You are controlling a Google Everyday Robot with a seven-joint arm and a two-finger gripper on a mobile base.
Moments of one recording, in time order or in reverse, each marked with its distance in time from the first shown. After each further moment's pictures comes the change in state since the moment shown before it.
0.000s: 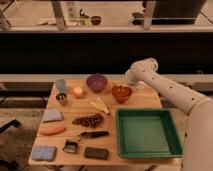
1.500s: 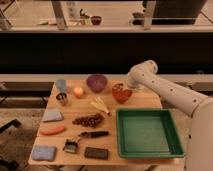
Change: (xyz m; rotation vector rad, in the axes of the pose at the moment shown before) arm 0.007 0.013 -0.002 0.002 0.051 -0.011
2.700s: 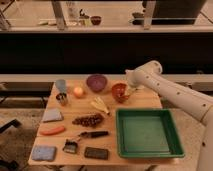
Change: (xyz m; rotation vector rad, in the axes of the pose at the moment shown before) arm -0.006 -0.019 -0.041 0.141 -0.034 0.055
